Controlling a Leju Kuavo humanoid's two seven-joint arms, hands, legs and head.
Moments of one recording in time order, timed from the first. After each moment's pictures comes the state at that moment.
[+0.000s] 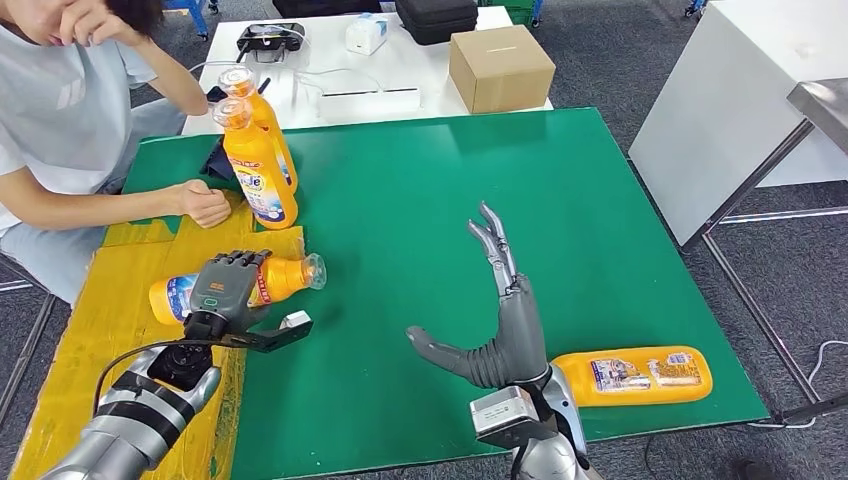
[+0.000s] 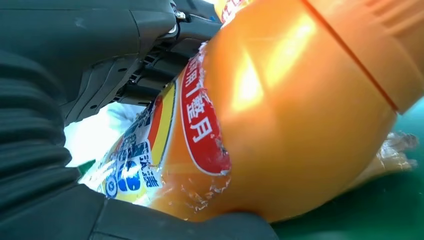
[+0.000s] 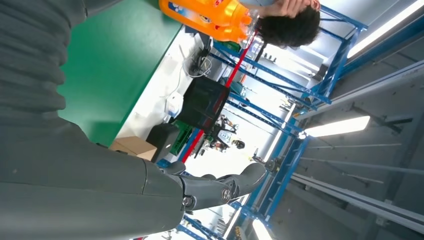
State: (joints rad) left arm -0.44 0.21 -0.50 -0.95 -1.54 0.26 0.20; right arm -0.03 0.06 0.53 -1.78 0.45 -0.33 -0.35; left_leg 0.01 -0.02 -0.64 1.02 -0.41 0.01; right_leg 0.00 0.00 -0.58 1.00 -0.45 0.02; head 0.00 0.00
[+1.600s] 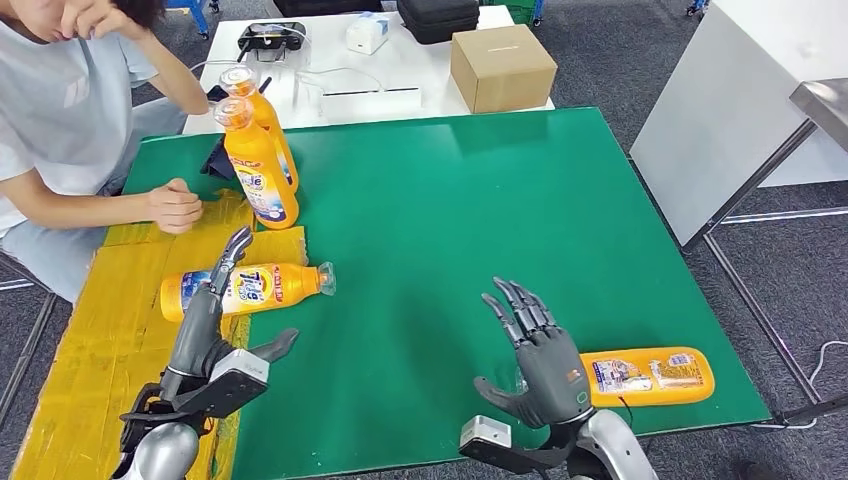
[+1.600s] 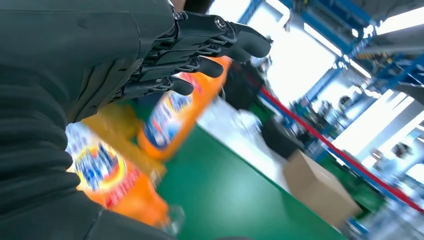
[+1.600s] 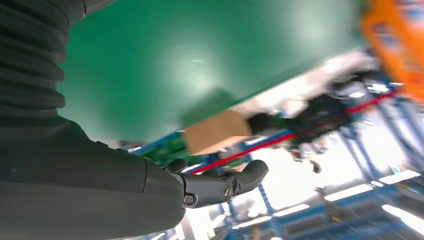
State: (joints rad) left arm 0.01 0.09 -0.25 -1.72 -0.62 0.19 -0.33; right arm 0.16 -0.16 0.39 -1.78 0.94 -0.26 -0.12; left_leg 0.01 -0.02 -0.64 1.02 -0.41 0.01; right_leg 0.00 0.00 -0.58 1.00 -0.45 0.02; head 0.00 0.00
